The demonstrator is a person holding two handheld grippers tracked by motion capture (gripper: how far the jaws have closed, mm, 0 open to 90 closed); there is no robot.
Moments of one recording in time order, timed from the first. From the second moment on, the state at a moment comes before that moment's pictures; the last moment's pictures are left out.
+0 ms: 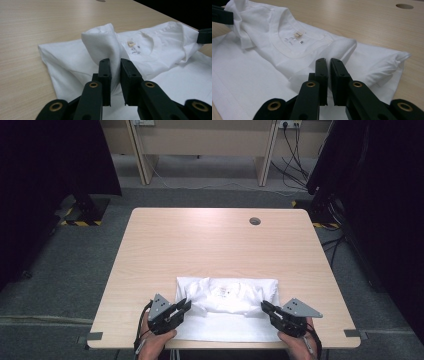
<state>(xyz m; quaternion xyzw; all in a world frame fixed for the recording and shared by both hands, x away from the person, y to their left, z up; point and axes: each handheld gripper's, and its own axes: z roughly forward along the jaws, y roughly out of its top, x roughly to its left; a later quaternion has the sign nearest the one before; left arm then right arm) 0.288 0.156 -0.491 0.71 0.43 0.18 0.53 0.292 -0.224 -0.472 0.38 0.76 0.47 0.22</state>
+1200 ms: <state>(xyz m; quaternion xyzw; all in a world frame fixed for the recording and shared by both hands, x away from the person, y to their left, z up) 0.349 0.140 -0.473 0.72 0.47 0.16 0.48 0.349 -0.222 -0.469 0.46 0.76 0.44 0.16</state>
